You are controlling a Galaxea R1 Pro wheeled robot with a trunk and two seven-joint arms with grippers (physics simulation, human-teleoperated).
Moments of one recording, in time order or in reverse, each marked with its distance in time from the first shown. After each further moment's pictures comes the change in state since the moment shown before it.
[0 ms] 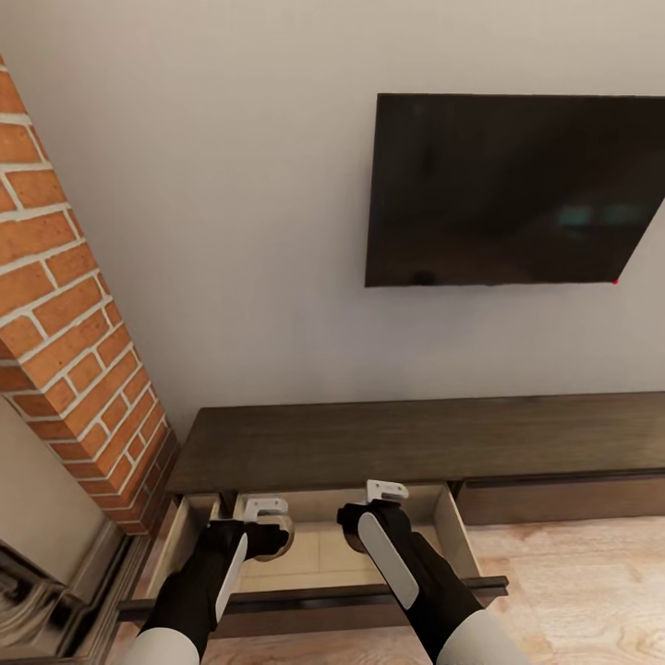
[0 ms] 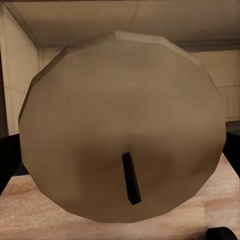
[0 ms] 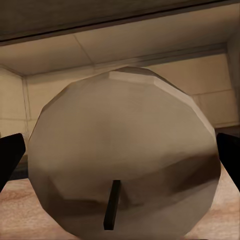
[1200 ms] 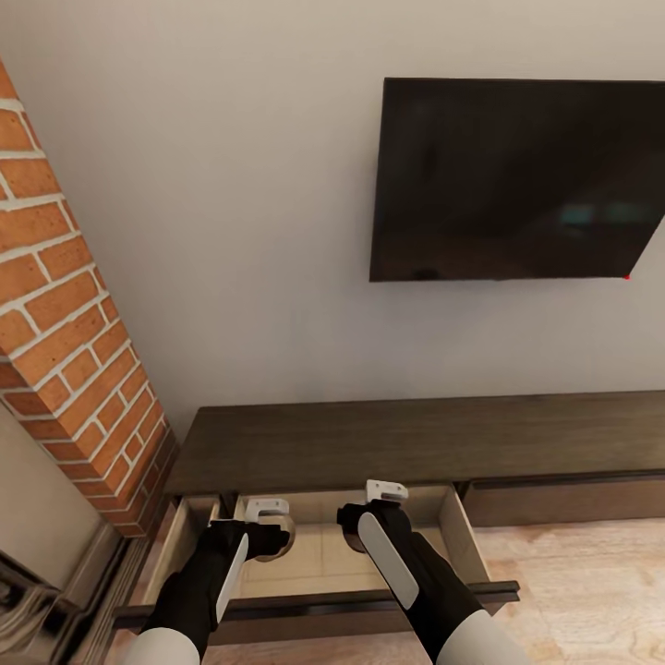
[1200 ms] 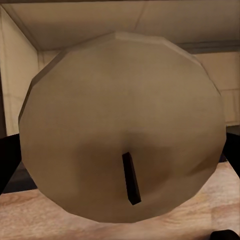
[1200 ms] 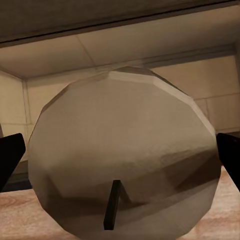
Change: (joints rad) left arm 0.000 0.000 -0.006 0.002 0.000 0.000 -0.003; right arm 0.000 0.000 0.000 0.000 0.000 0.001 0.003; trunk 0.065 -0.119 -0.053
